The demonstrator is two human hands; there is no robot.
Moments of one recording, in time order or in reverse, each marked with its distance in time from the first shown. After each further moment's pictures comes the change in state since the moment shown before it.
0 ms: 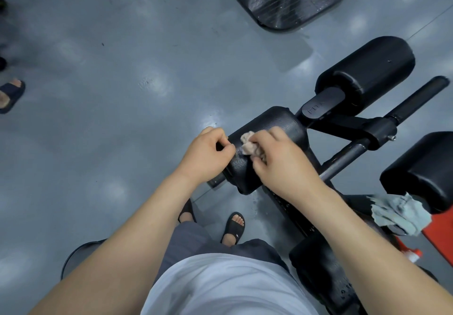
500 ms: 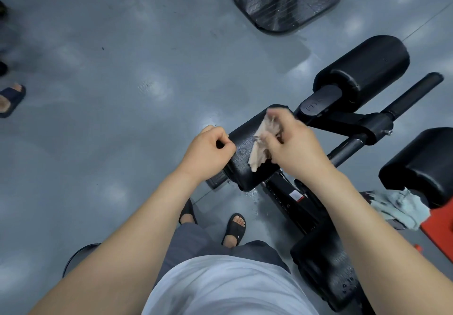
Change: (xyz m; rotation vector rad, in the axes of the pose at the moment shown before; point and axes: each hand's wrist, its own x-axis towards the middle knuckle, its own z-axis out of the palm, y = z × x) left_hand -0.002 -0.003 0.002 -0.055 0.010 0.017; right_hand 0.012 0.020 -0.014 0.167 0.034 0.236
